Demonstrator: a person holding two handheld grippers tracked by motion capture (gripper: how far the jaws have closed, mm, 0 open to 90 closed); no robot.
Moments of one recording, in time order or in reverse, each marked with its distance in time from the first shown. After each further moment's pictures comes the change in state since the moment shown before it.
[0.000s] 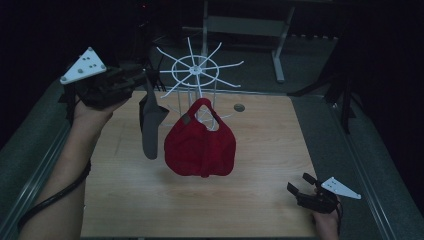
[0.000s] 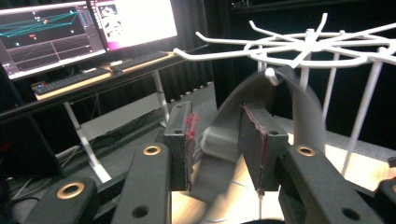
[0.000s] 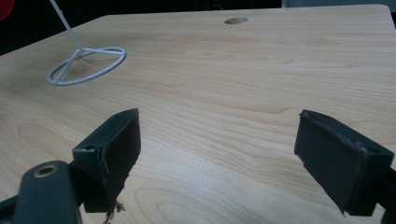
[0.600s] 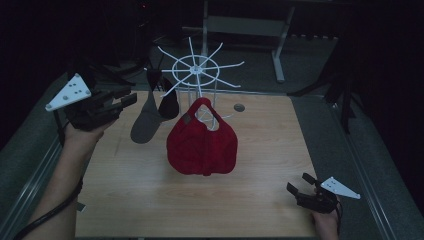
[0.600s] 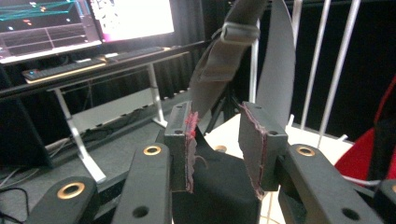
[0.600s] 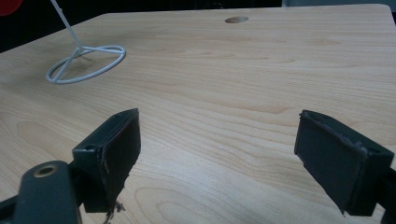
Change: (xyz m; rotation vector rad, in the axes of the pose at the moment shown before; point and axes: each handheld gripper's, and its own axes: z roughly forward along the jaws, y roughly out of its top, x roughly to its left) left arm 0.000 -0.051 -0.026 -0.002 -0.010 -0.039; right arm 0.001 0.000 0.001 0.006 -0.001 -0.007
